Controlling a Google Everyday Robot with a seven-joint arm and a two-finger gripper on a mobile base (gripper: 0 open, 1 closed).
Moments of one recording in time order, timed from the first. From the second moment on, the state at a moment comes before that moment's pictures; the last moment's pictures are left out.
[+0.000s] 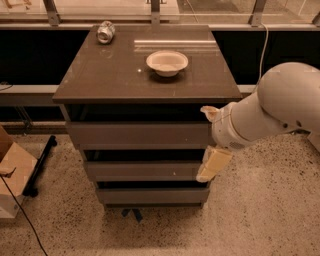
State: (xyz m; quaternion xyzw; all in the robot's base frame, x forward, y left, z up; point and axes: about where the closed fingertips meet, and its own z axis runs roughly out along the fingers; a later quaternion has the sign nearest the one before) arm 0.496 -0.119 0.813 -0.64 0.71 0.03 0.29
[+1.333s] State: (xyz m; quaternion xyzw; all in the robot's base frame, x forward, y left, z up) arm 0.505 -0.095 0.737 -0.62 0.72 0.07 0.30
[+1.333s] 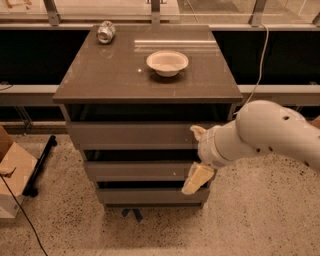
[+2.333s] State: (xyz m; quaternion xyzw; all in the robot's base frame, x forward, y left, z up) arm 0.517 -0.081 0.622 -0.59 0.73 0.15 0.31
